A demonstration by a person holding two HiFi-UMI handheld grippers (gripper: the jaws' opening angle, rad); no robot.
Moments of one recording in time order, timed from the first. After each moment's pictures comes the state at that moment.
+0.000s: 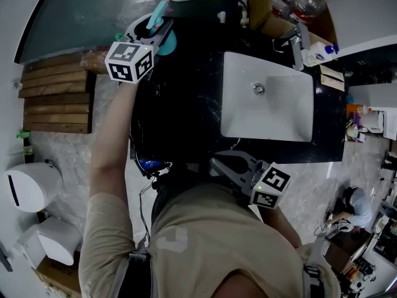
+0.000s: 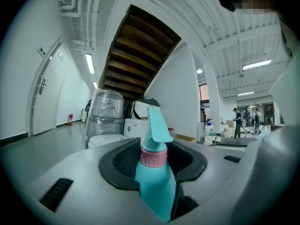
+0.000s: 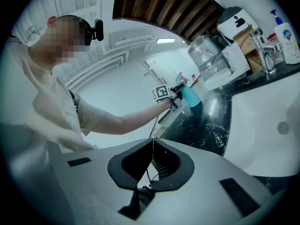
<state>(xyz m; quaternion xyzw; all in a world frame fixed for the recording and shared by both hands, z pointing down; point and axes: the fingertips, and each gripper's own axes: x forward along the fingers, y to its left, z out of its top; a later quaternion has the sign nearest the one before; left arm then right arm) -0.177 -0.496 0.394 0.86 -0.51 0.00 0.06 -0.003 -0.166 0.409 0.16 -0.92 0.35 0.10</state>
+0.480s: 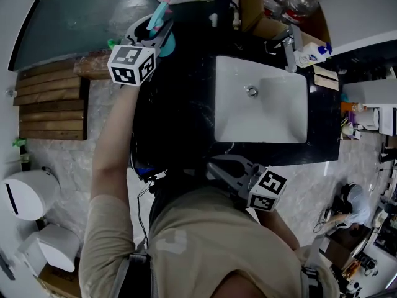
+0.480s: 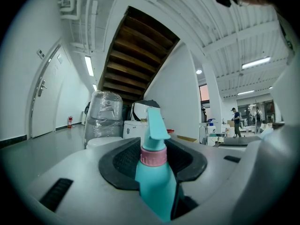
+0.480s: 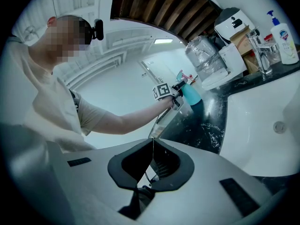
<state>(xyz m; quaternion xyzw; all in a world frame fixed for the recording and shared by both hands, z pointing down) -0.153 -0.519 0.395 0.86 -0.51 -0.01 0.05 0.007 -0.176 0.411 0.18 -0.91 0.36 0.11</state>
